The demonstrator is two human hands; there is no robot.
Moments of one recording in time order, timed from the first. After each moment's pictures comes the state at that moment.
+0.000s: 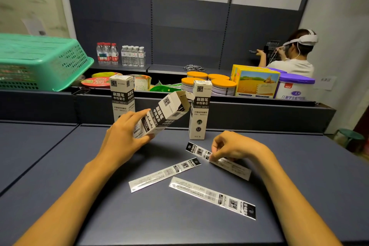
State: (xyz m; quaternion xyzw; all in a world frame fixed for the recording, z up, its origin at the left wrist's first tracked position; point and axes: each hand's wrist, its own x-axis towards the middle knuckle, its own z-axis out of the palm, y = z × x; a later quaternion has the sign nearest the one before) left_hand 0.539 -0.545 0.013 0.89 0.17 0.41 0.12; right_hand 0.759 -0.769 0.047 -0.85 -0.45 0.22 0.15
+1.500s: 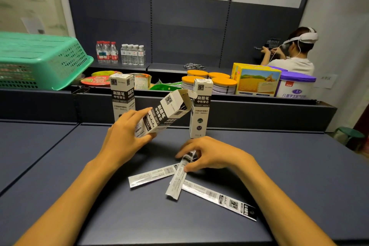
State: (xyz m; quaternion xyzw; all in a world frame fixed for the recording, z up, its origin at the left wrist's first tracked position) left_hand 0.539 -0.546 0.014 0.89 0.16 0.41 0.11; right_hand 0.712 -0.742 0.037 -0.73 -0.64 0.17 0.14
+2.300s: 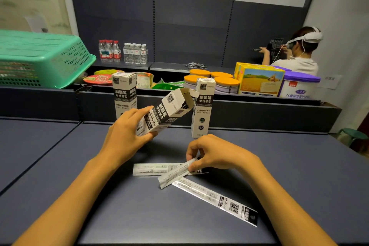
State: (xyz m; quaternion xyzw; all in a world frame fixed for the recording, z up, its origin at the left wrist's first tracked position) left_hand 0.539 -0.542 0.013 0.89 0.16 0.41 0.11; right_hand 0.706 -0.748 0.043 -0.76 -0.62 0.16 0.14
